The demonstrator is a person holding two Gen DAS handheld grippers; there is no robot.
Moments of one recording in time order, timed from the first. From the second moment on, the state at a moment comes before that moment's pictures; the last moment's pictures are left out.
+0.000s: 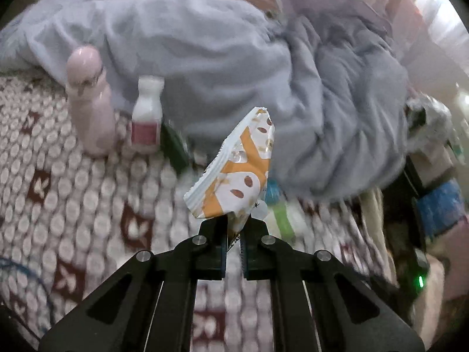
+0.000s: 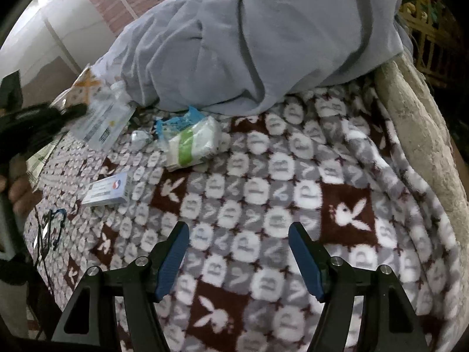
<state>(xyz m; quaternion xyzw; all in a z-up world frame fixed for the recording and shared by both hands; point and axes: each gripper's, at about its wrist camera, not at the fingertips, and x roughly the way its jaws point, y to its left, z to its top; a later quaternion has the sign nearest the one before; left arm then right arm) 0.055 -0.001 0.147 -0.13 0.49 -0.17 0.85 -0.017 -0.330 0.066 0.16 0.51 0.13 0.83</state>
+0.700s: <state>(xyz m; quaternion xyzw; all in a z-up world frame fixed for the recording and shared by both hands) -0.036 0.018 0.060 -0.15 0.62 -0.18 0.75 0.099 -0.295 0.064 0.10 0.48 0.06 0.87</state>
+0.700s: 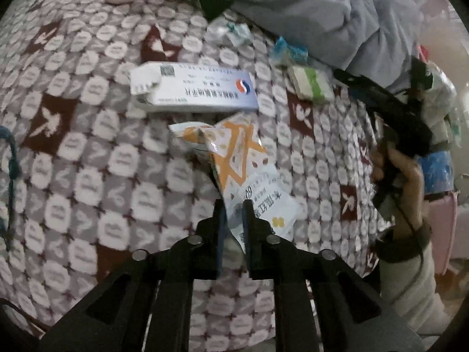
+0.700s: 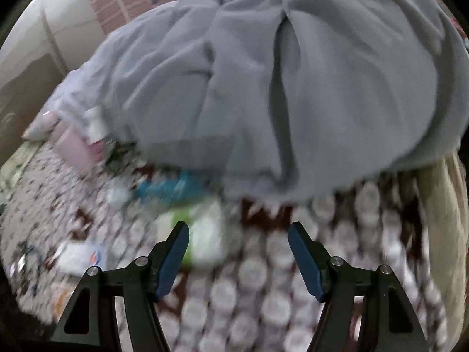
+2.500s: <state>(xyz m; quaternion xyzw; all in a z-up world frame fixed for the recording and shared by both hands) -0.060 -0.072 0.088 -0.14 0.54 -0.18 0.81 -0.043 -0.357 0.088 0.13 0.48 0.12 0.86</state>
